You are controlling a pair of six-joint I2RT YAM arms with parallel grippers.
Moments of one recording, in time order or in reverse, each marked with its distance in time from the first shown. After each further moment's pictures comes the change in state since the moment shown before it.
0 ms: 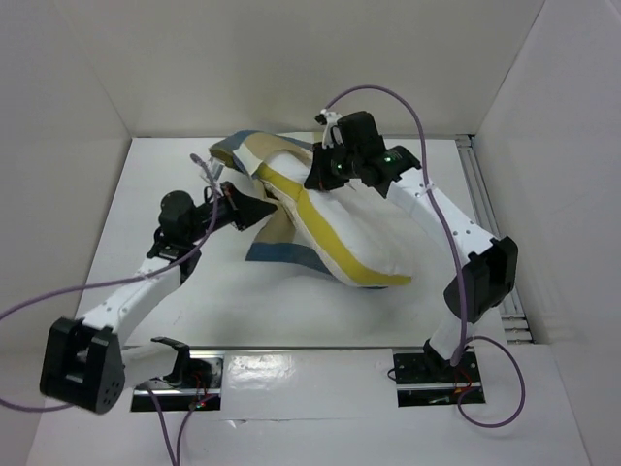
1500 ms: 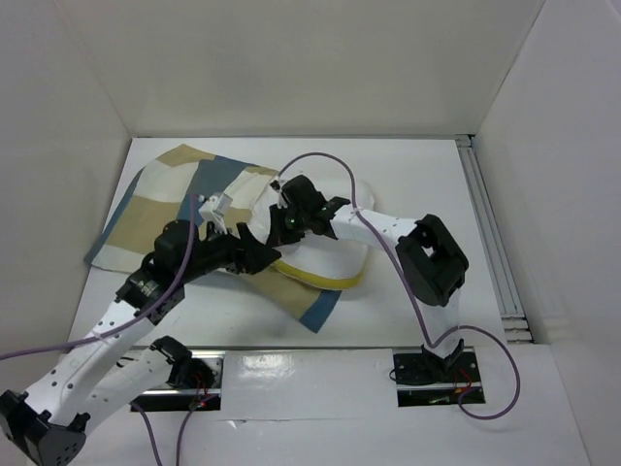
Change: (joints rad) left arm -0.269 -0.437 0.032 -0.805 -0.373 0.082; right arm 0.211 0.241 -0.290 0.411 -0.032 0.230
